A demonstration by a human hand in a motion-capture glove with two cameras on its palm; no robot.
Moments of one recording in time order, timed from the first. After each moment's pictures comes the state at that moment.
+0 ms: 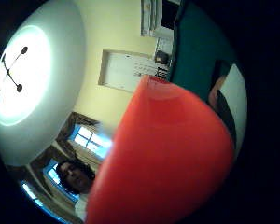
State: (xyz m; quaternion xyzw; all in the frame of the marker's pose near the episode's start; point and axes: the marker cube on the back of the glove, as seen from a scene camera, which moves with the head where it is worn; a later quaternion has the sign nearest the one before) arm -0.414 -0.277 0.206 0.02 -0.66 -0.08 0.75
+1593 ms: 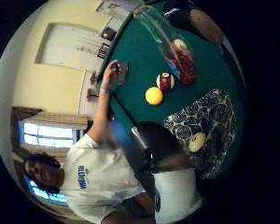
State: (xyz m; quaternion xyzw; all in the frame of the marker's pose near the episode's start) arm -0.308 -0.140 0.191 -0.05 -0.28 -0.18 0.94
